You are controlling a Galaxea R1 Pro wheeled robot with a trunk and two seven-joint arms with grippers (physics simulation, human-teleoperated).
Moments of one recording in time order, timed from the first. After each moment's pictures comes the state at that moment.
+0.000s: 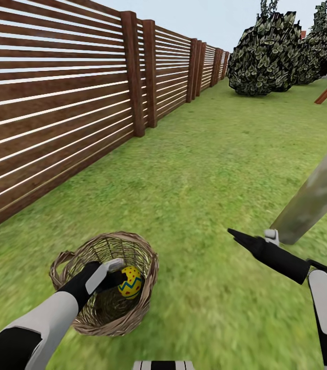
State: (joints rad) left arm -0.84 0.01 -0.22 -0.38 0.63 0.60 0.21; right arm -0.40 -0.13 -0.38 -1.59 -0.63 1.04 0.71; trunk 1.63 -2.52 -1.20
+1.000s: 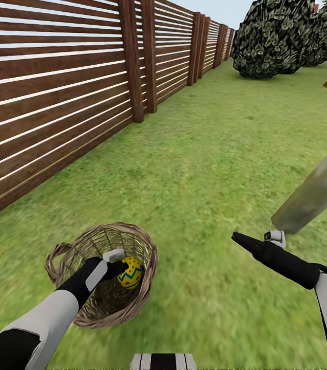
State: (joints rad) left arm -0.83 0.01 -0.21 -0.45 0.63 0.51 0.20; right arm -0.37 -0.17 -0.38 -1.59 -0.64 1.04 0.97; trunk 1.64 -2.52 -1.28
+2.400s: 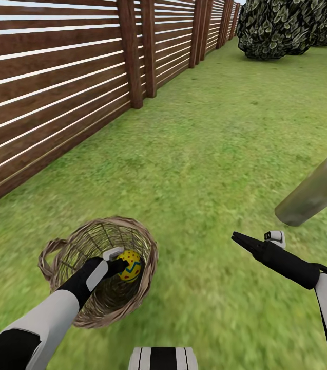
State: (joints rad) left arm -0.83 0.01 -0.22 -0.45 0.63 0.47 0.20; right arm -0.37 -0.17 -0.37 -1.59 -0.64 1.04 0.97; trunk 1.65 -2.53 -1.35
